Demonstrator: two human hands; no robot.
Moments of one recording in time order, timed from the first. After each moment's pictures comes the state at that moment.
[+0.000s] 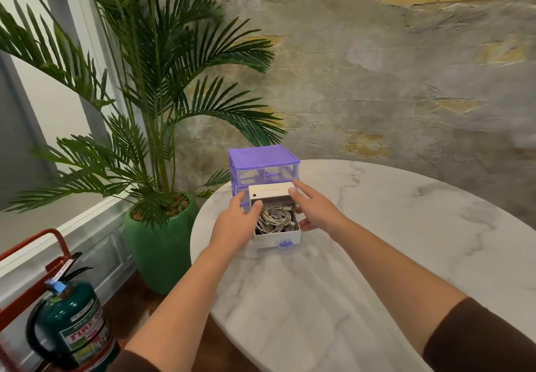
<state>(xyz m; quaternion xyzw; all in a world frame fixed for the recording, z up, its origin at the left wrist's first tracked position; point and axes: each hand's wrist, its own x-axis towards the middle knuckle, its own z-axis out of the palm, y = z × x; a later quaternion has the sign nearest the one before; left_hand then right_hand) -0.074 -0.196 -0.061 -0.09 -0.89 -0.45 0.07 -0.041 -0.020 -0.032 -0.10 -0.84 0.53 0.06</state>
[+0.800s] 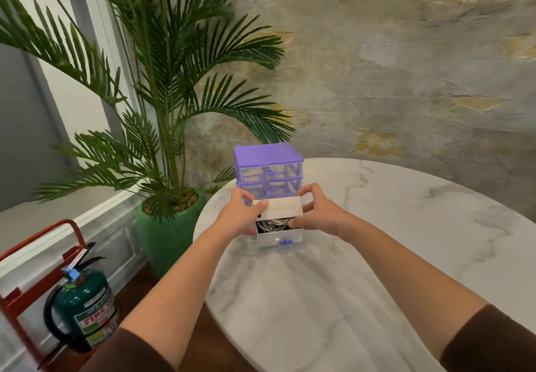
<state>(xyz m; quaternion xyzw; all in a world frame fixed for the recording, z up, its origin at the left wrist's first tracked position) -0.081 -0.189 -0.044 -0.04 -0.84 -0.54 -0.03 -0.033 -0.002 -0.033 -0.01 -0.86 0.52 -0.03</state>
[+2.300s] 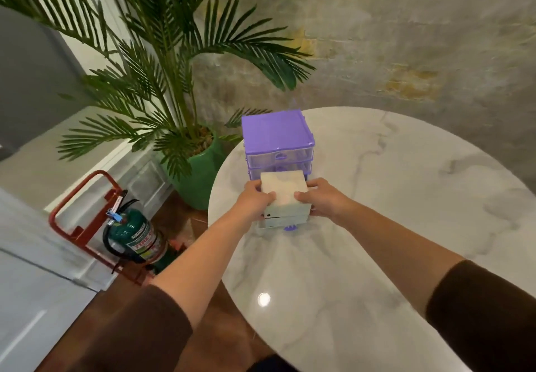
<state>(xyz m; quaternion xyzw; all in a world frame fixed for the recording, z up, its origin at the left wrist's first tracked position) -0.083 -0.163 -0.004 0.13 -0.78 -0.58 -0.19 -0.065 -0.004 0.005 -0.18 -0.74 0.63 -0.17</state>
